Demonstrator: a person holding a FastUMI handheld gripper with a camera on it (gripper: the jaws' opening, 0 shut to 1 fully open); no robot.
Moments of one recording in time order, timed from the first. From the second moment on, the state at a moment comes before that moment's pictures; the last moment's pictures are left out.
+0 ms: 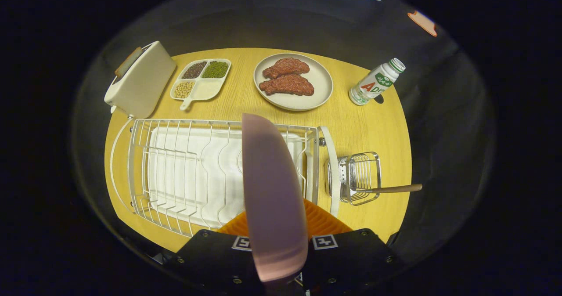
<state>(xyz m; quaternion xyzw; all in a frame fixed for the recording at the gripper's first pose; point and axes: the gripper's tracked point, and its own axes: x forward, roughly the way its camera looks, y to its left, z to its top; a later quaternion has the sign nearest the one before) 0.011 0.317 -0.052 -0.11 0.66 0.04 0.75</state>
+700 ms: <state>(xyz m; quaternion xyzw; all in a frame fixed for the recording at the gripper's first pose) -0.010 0.326 0.004 -0.02 0.64 0.09 0.77</state>
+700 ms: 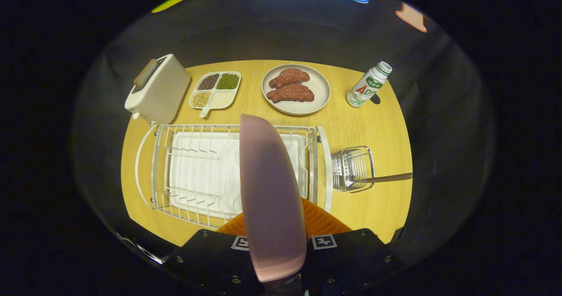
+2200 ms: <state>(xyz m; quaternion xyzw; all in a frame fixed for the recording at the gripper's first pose) -0.234 0.338 -0.089 0.25 0.65 0.27 0.66</state>
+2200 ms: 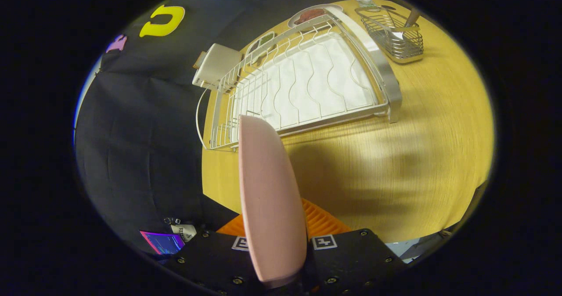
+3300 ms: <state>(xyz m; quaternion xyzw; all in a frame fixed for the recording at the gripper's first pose) -0.239 0.327 -0.161 0.27 0.66 0.24 0.66</state>
